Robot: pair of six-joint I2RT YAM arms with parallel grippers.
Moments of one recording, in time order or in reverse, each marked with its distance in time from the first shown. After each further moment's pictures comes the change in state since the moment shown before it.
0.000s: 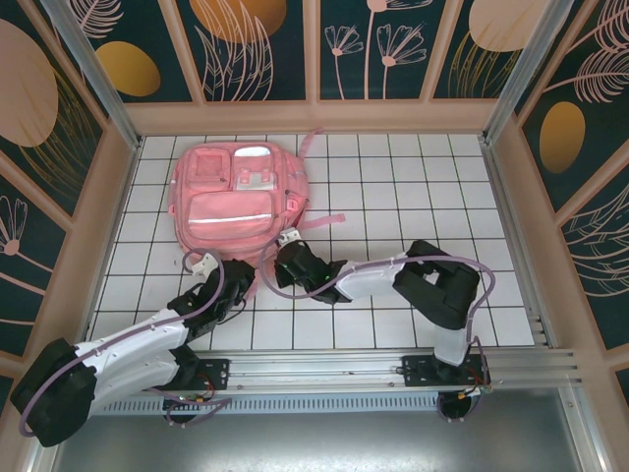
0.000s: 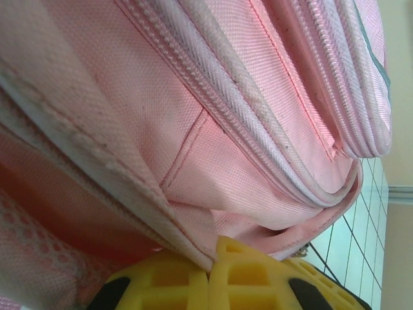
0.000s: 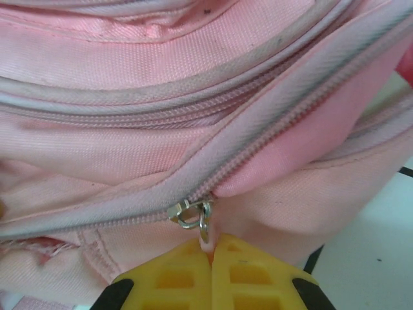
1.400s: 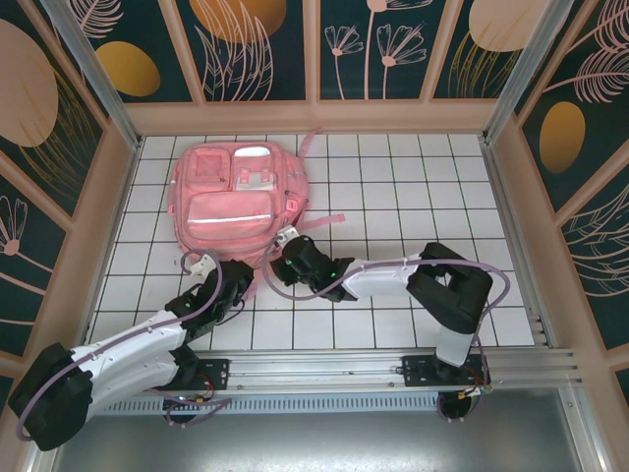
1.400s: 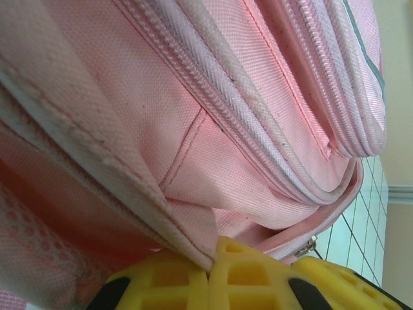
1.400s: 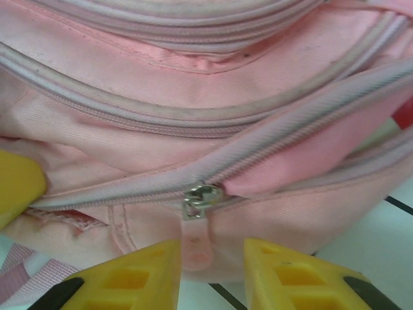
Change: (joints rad) left arm 0.000 -0.028 0.000 -0.030 -0.002 0.003; right arm -0.003 -0.044 0.005 -0.028 -0.058 -0.133
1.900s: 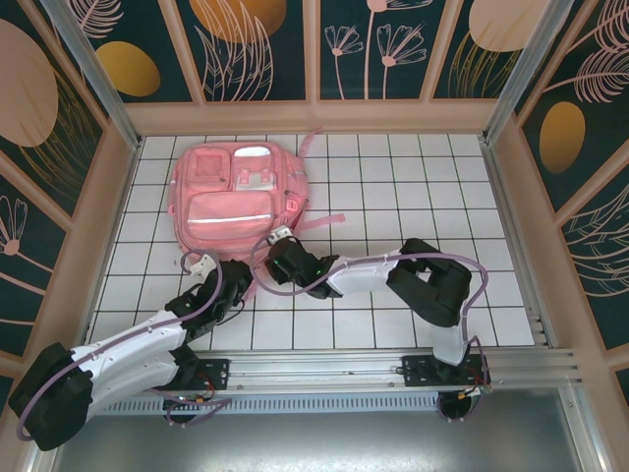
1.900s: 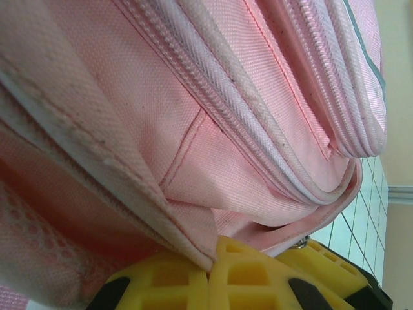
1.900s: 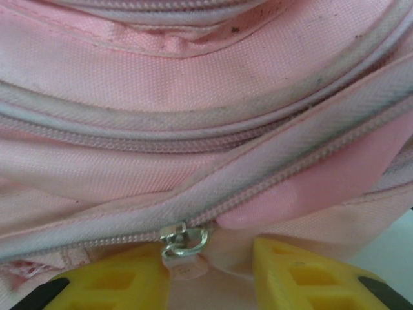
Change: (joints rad) left arm 0.000 0.001 0.000 0.000 0.000 0.000; right arm 0.009 0.117 0.116 -0.084 0.089 0.044
